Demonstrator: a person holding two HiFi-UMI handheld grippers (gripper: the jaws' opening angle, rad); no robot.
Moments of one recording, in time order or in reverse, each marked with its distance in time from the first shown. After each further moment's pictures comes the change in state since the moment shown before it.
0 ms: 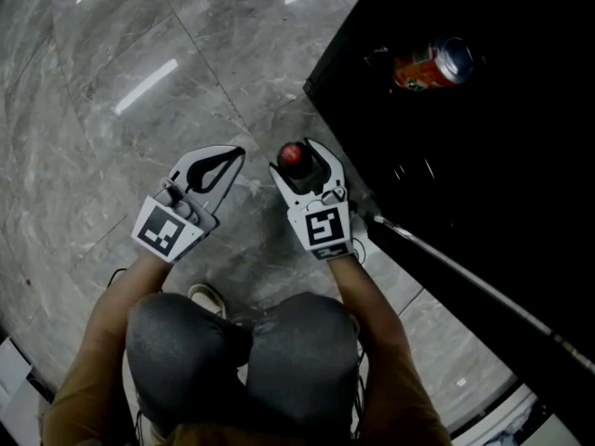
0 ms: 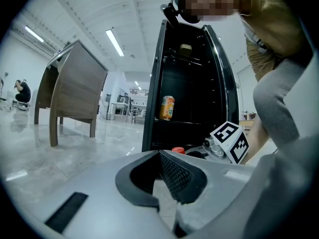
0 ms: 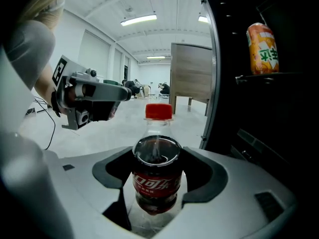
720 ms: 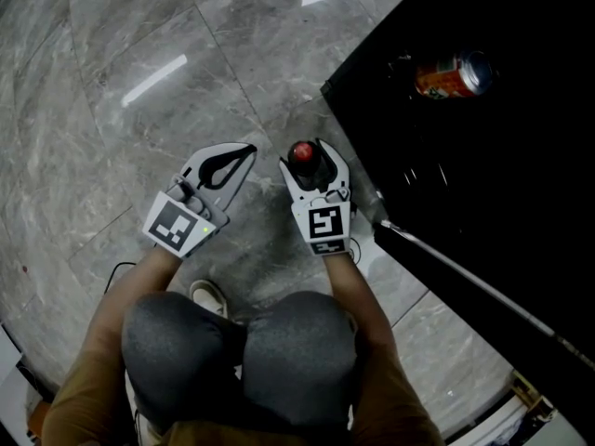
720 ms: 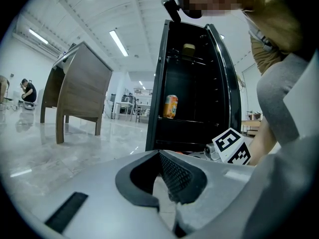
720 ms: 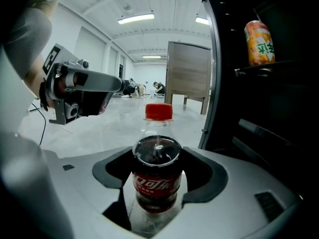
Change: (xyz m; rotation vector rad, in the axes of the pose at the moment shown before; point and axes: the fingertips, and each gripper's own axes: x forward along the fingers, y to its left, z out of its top) left arm -0.015 0.005 -0.008 -0.034 0.002 0.058; right arm 0.015 0.010 -0.015 0.037 0.018 -0.058
